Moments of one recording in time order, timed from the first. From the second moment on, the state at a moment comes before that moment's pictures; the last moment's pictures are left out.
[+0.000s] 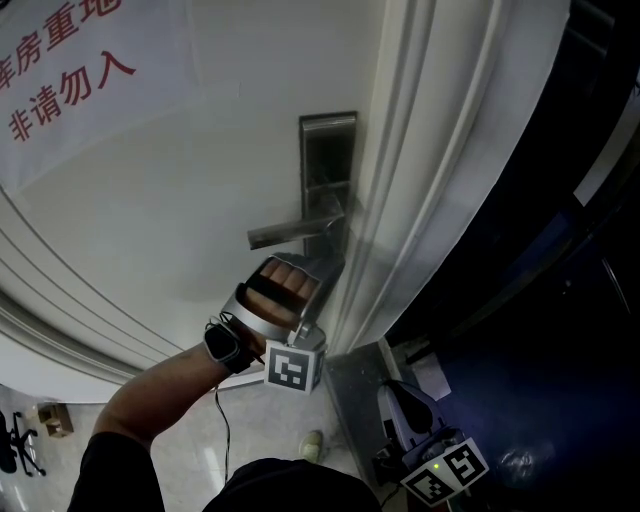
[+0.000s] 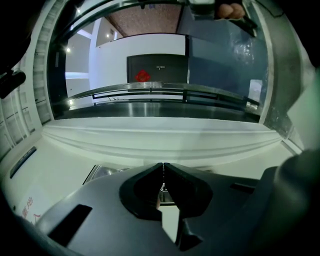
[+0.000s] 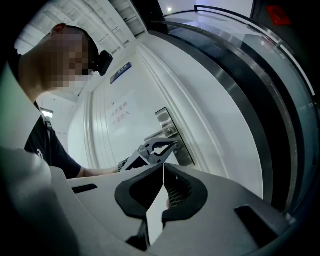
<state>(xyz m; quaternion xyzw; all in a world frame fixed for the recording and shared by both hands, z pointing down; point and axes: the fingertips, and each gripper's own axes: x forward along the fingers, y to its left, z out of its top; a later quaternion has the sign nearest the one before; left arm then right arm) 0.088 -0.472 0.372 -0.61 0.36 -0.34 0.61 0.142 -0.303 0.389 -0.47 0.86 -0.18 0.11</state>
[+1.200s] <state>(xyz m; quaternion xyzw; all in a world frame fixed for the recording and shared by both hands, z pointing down) 0.092 -0.486 0.374 -0.57 0.37 -0.40 0.61 0.143 -0.307 0.393 -0.47 0.86 -0.18 0.11</state>
